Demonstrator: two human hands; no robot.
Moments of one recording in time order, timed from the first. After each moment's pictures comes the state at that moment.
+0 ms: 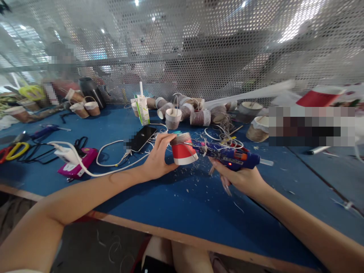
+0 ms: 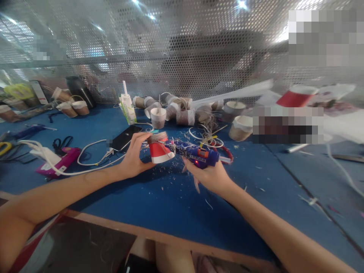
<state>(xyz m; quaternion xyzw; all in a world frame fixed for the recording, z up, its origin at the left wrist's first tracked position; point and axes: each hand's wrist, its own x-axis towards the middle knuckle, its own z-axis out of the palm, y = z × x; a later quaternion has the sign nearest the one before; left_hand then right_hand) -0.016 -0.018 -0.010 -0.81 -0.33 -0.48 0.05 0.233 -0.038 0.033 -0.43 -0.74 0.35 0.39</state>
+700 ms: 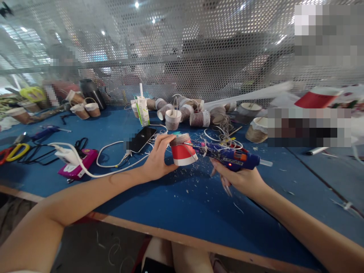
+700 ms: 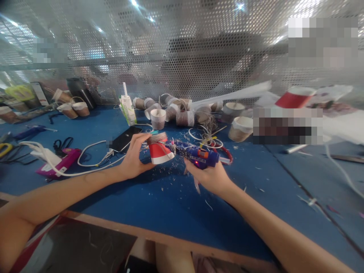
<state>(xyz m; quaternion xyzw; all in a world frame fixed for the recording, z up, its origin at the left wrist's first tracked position) -0.017 -0.018 -0.011 -0.81 -0.33 -0.49 0.05 0.232 -0.038 0.032 -0.44 -0.71 0.36 0.40</state>
